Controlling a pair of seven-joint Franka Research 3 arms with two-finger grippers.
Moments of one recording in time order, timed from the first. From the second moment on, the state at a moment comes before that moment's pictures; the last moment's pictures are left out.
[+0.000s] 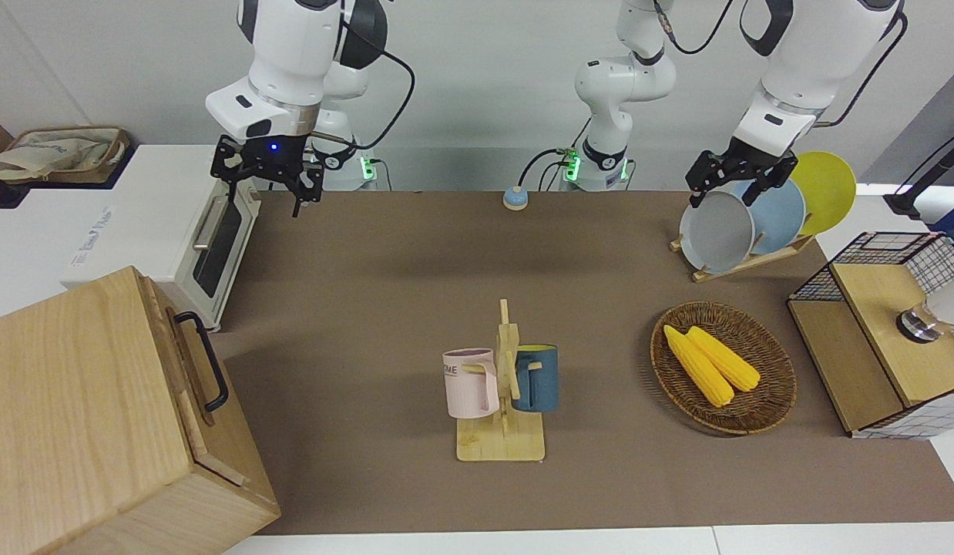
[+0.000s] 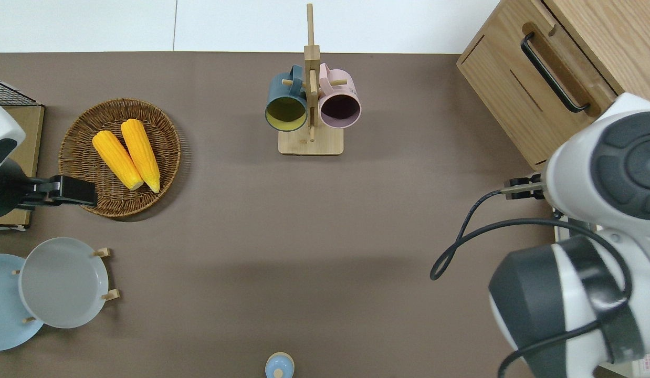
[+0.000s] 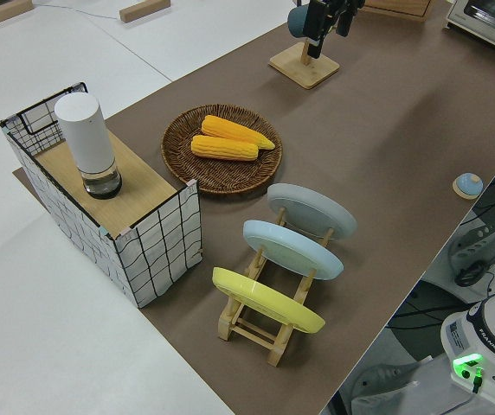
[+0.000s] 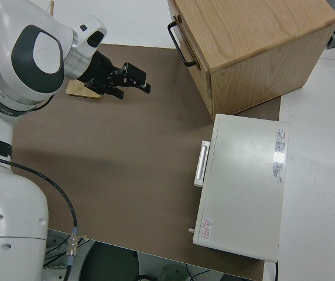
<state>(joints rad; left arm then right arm) 0.06 -0.02 -0.08 -1.60 -0.02 1.57 -0.04 0.00 -0.01 0.28 -1.65 -0.48 1.61 0.26</state>
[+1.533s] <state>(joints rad) 0.06 -0.02 -0.08 -1.60 -0.02 1.57 -0.04 0.19 0.21 0.36 -1.76 -1.15 1.51 0.66</state>
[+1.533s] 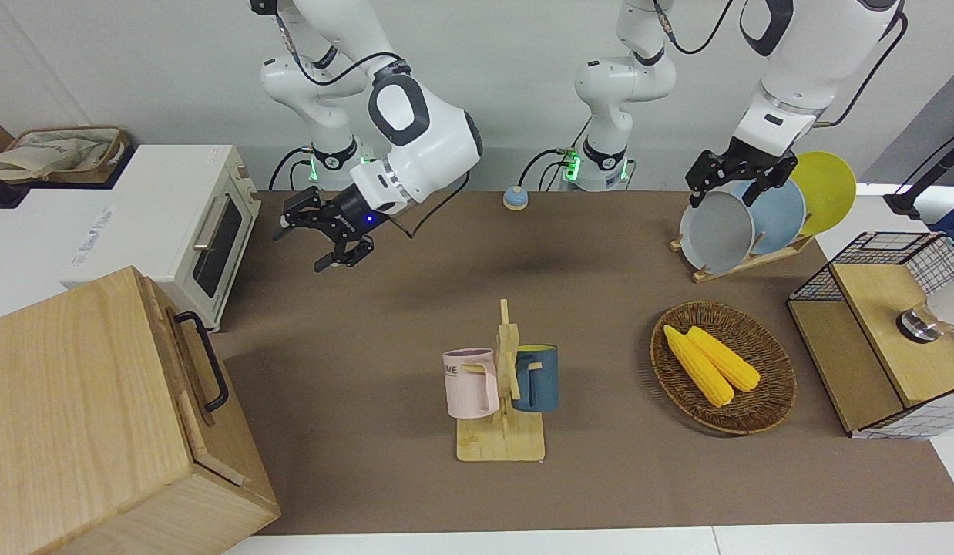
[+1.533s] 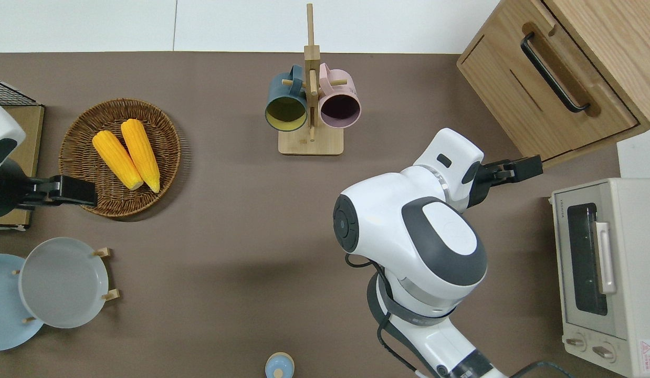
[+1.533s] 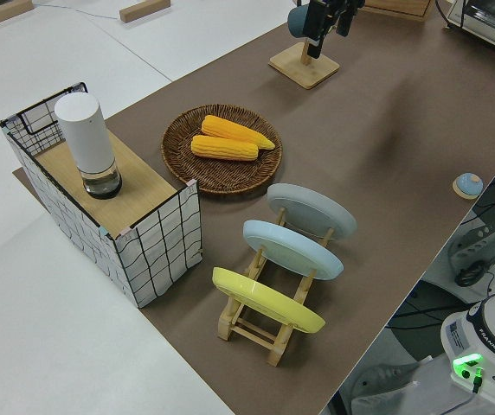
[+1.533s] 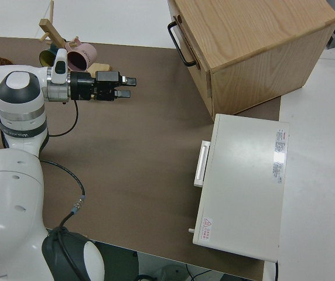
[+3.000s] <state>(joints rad) 0.06 -0.02 -0.08 -1.60 -0.02 1.57 -0.04 0.21 0.32 0.34 -1.82 -1.58 1.46 0.36</state>
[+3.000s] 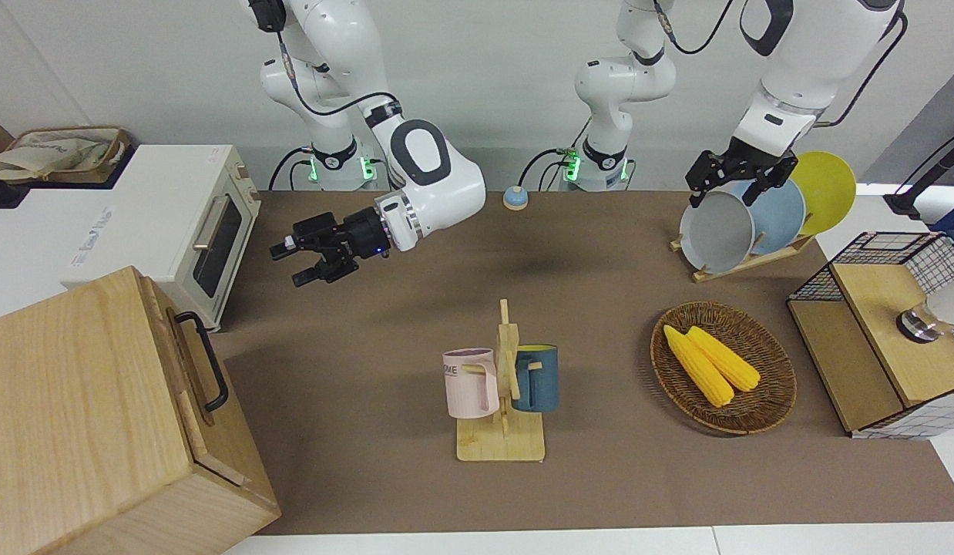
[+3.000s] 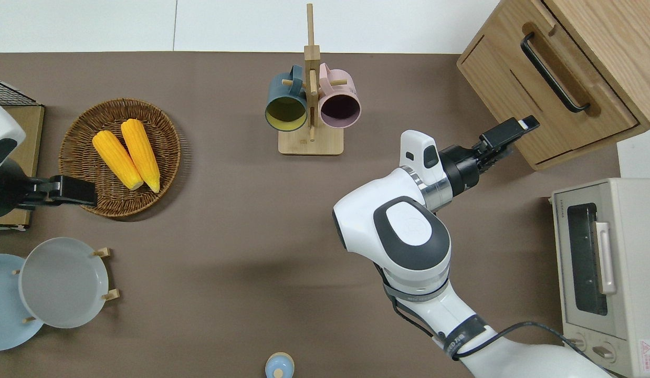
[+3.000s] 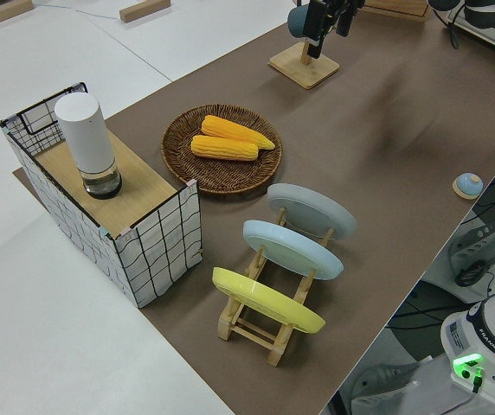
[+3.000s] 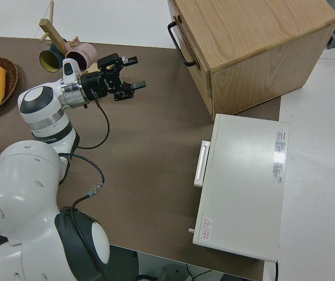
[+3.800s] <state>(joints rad) 0.06 -0.02 -0.08 -1.60 -0.02 1.57 -0.04 0.14 0.35 0.27 -1.82 -1.70 1.61 0.35</state>
